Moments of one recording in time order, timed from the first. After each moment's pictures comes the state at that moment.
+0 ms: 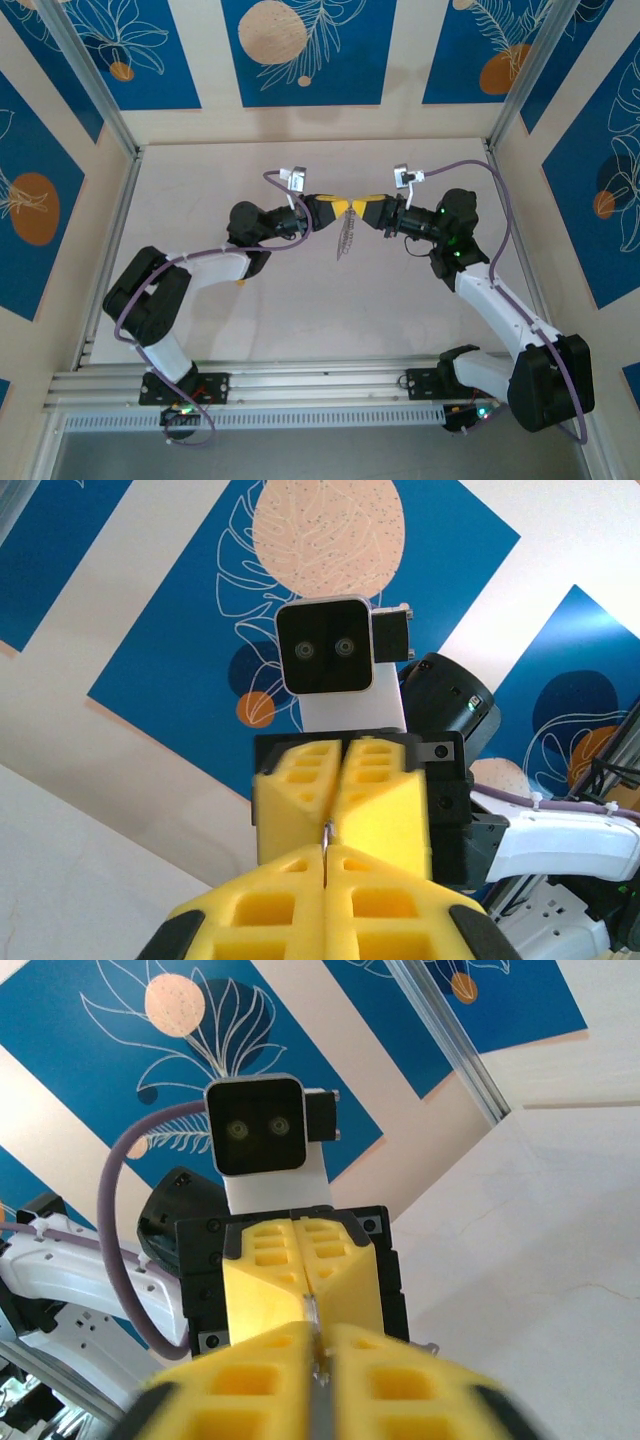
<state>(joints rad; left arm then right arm) -0.65 1.69 0.90 1.26 0.77 -0.97 0.28 1.11 0.73 0.46 -0.93 0.73</state>
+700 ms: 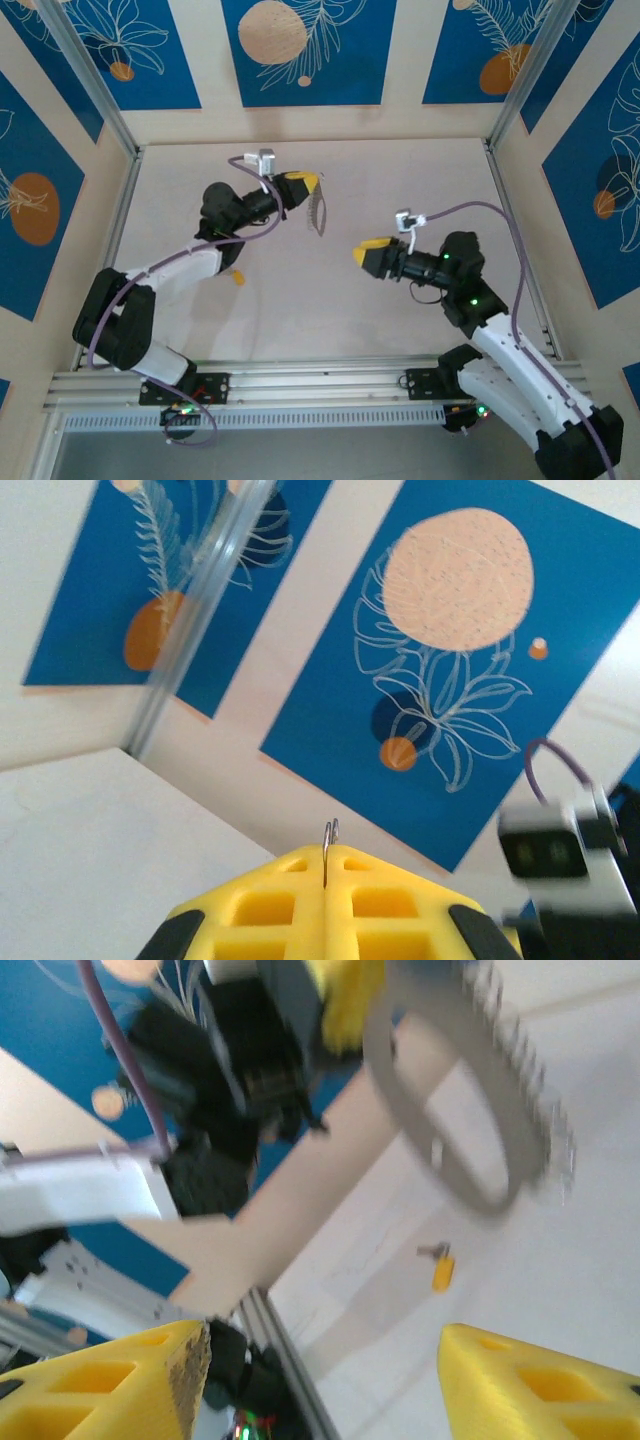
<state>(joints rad) -0.48 1.50 0.91 0.89 0.67 -0.68 0.47 0.73 0.54 0.07 -0.70 0.69</state>
